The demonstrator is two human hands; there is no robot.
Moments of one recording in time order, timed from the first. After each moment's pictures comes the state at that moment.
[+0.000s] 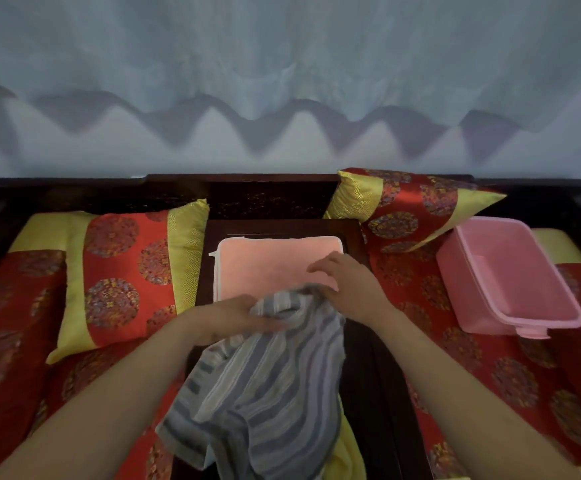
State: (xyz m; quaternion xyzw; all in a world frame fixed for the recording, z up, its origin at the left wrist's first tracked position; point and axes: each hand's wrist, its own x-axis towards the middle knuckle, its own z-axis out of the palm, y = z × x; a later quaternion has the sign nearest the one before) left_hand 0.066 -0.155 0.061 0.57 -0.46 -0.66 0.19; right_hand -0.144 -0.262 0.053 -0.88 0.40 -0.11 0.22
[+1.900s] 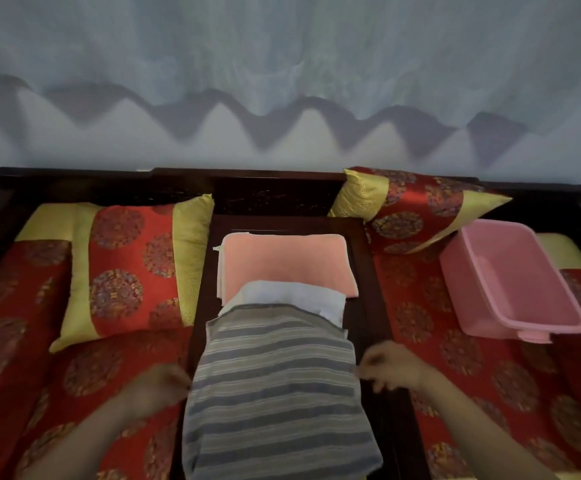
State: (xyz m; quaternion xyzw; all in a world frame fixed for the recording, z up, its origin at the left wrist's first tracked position) left_hand 0.161 -0.028 -0.082 0.78 -0.42 -0.45 0.12; right_hand -0.242 -0.209 -0.009 -0.68 0.53 0.14 0.49
